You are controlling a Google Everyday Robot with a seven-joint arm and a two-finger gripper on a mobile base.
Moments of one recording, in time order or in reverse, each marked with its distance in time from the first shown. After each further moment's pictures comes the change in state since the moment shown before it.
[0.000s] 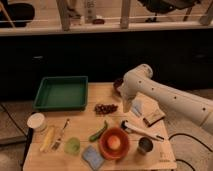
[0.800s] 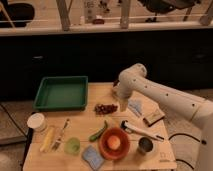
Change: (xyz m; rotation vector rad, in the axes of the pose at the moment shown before) arm -0.019 -0.013 0.022 -0.024 -0.025 -0.073
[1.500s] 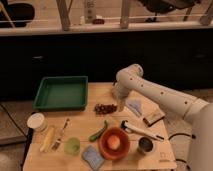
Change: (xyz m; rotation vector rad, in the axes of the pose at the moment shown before) arm -0.008 -0.007 0.022 -0.034 -0.037 -0.027
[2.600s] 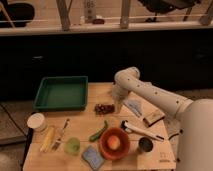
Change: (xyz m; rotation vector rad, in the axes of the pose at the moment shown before) arm -0.007 0.000 0.039 -0.055 -0.060 0.005
